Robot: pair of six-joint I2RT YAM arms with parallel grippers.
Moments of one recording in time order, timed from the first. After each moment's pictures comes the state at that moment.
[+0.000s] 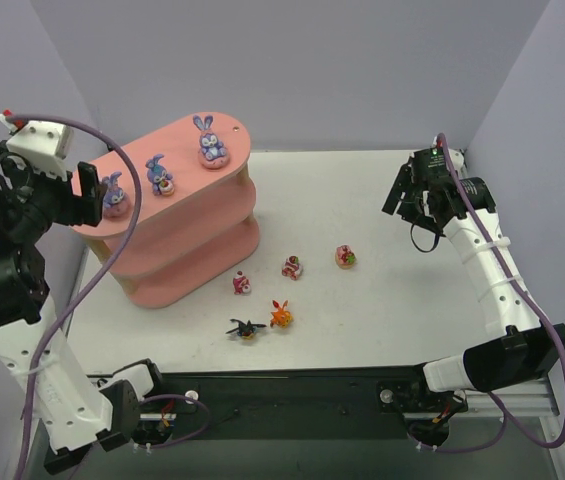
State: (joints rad) left arm 0.38 1.14 2.03 -1.19 0.51 0.34; right arm 0.22 1.39 1.50 -1.04 0.30 0.54
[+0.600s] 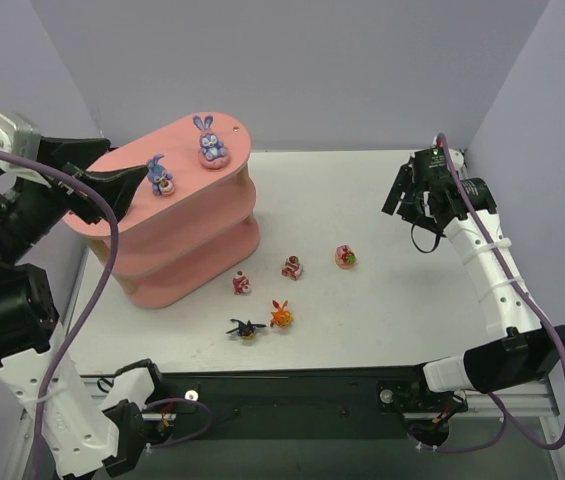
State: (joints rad) left arm 0.37 1.02 1.96 -0.67 0.94 -0.21; right arm 0.22 1.39 1.50 -1.03 0.29 0.53
